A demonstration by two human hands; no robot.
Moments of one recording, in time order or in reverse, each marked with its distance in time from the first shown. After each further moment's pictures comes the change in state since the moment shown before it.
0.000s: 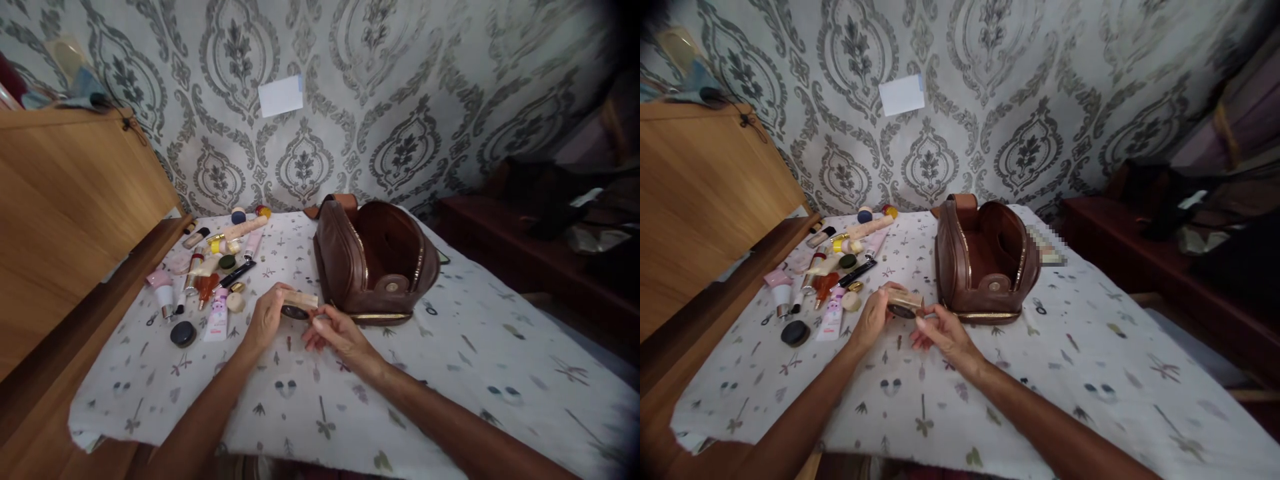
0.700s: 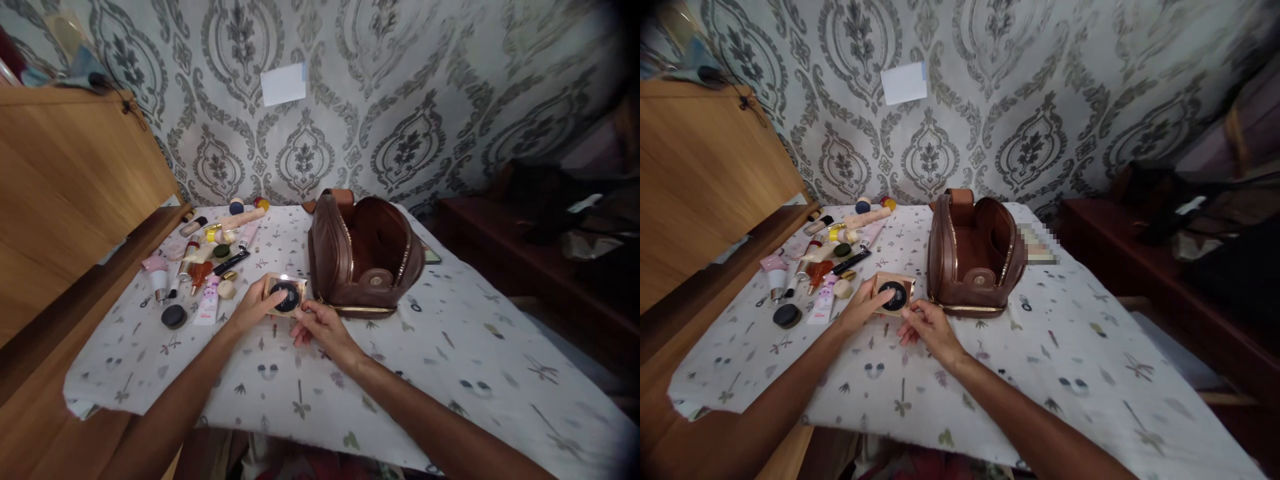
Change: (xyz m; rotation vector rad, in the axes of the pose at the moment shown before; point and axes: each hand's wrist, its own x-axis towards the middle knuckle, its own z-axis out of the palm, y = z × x) left_hand -0.001 0.003 -0.004 -0.155 -0.153 -0.216; right_hand 0.000 0.006 -0.001 -0.050 -0.025 0.011
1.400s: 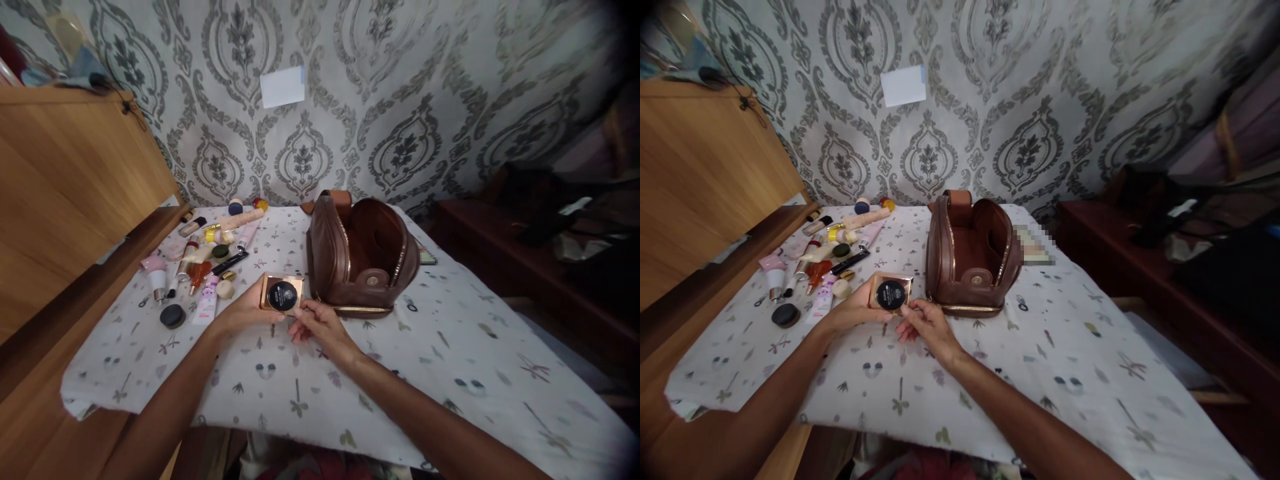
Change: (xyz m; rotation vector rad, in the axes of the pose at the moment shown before) left_hand -0.003 -0.001 -0.017 -0.132 -0.258 0.037; right_hand 0.001 -0.003 0.001 0.048 0.022 0.048
